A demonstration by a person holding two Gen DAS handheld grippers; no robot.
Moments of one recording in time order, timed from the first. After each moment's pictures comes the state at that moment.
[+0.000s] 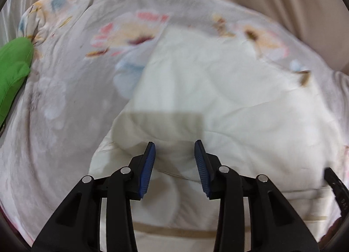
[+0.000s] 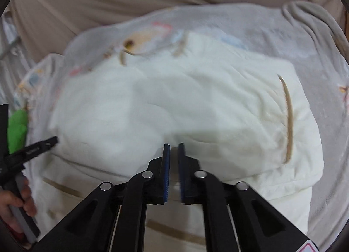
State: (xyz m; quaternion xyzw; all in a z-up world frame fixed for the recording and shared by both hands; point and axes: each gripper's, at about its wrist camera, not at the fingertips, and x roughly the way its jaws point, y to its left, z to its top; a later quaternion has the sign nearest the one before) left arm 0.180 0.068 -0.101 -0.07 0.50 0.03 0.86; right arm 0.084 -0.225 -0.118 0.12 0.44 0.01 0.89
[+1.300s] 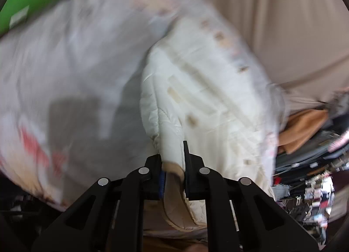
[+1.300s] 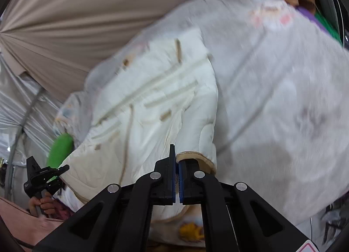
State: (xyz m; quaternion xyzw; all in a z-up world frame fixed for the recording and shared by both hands) left arm -0.021 0.177 -0.010 -0.29 0.50 -0.15 0.80; right arm -0.238 -0.306 -0.073 0.31 0.37 0.01 0.87
